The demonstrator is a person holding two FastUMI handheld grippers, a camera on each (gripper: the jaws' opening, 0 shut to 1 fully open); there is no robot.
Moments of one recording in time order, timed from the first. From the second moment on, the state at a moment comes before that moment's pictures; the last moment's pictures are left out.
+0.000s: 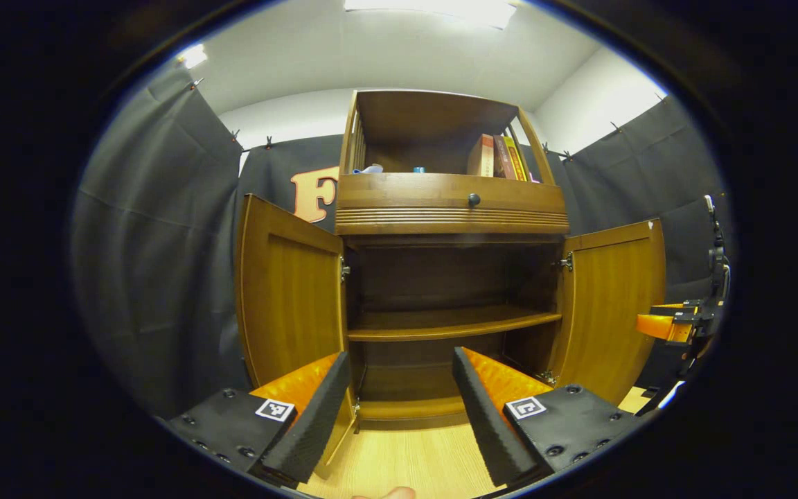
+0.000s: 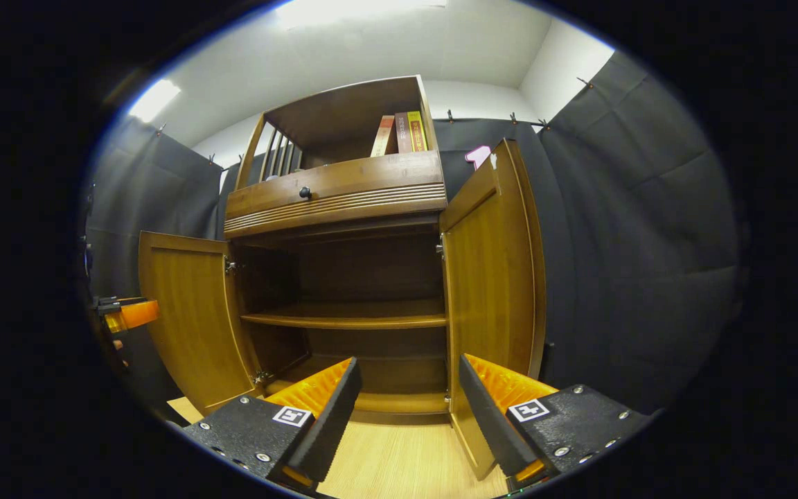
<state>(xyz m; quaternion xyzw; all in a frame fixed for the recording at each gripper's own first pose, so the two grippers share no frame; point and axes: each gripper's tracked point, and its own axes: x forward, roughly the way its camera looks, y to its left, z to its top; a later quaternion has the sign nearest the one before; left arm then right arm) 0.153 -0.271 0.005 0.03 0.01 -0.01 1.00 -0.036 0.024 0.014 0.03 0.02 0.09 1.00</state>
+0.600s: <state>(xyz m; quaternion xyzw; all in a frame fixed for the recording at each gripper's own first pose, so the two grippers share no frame) 0.155 -0.263 0.015 0.03 0.01 0.00 1.00 -0.035 0.022 0.031 0.02 0.01 0.08 1.00</state>
